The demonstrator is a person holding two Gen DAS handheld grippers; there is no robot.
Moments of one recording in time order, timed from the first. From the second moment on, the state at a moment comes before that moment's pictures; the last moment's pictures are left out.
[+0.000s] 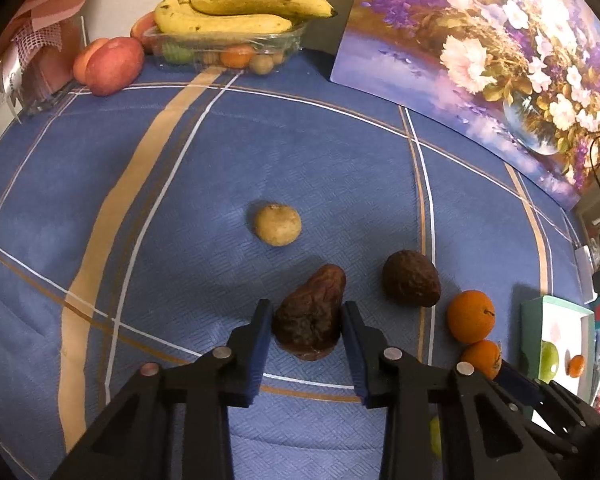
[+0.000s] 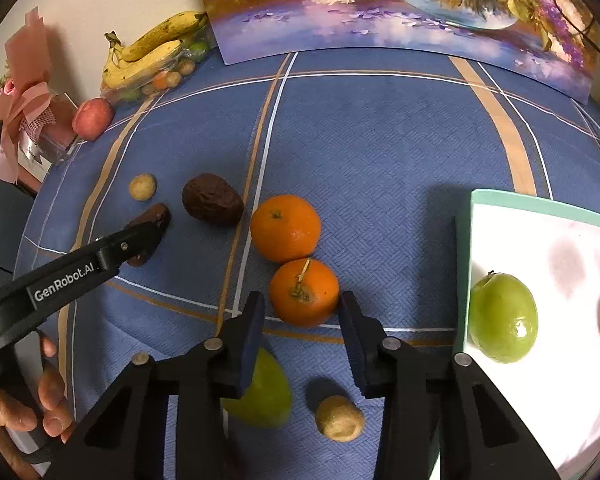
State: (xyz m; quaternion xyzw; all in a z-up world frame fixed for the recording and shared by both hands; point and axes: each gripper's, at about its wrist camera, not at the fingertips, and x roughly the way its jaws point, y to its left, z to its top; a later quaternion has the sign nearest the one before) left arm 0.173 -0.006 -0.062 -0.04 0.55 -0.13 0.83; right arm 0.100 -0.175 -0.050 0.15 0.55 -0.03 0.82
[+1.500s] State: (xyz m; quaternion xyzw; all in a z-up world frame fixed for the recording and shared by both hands) left arm 0.071 -0.063 0.051 0.02 0.43 -0.20 0.88; right arm 0.005 -0.253 0.032 0.23 0.45 -0.10 0.85
